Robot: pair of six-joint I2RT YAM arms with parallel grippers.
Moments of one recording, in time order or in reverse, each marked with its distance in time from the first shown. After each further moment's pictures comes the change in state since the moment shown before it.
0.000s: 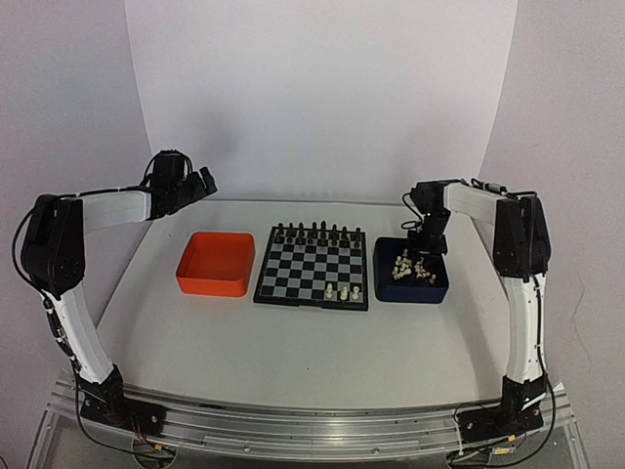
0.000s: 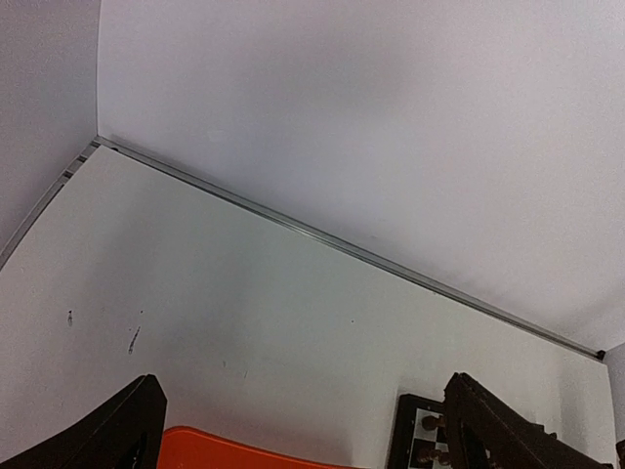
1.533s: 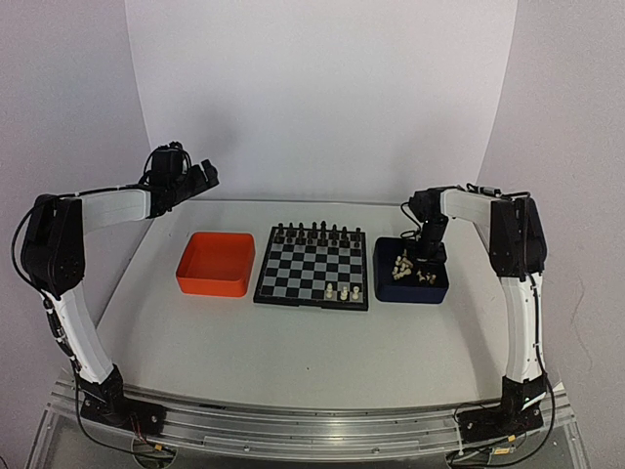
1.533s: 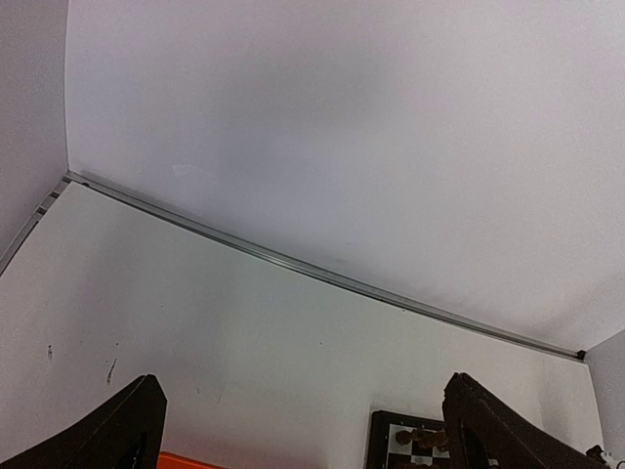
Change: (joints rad) left arm 0.000 0.000 0.016 0.067 0.043 0.031; right arm 0.000 0.040 -0.021 -0.011 -0.004 -0.001
